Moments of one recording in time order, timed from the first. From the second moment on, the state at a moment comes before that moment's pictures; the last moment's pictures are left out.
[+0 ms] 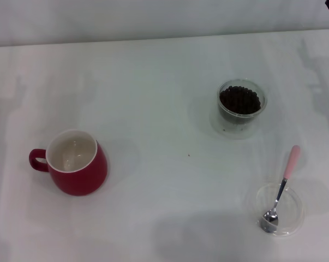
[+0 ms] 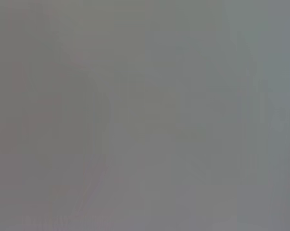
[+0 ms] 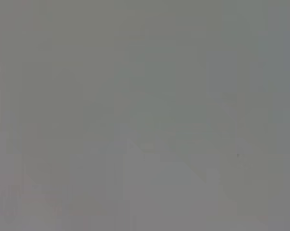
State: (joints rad) left arm -0.58 -2.08 2.84 0.13 -1.65 1.24 -0.21; right arm 0.64 2.02 -0.55 0.04 -0.49 -1.06 0.11
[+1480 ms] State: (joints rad) left arm -0.49 -2.08 2.84 0.14 -1.59 1.28 -0.23; right arm 0.64 2.02 -0.54 0.01 -0.49 -1.02 0.11
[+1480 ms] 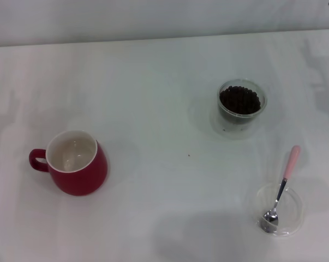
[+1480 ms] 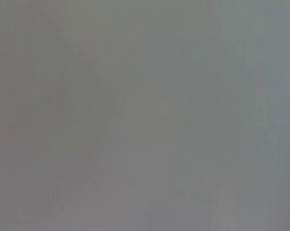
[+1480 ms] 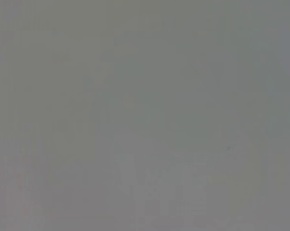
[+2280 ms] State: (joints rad) left arm -0.05 -2.08 2.84 0.18 -1.25 1.56 -0.26; right arm 0.69 2.01 -0.53 -0.07 -0.48 -0.93 0.11
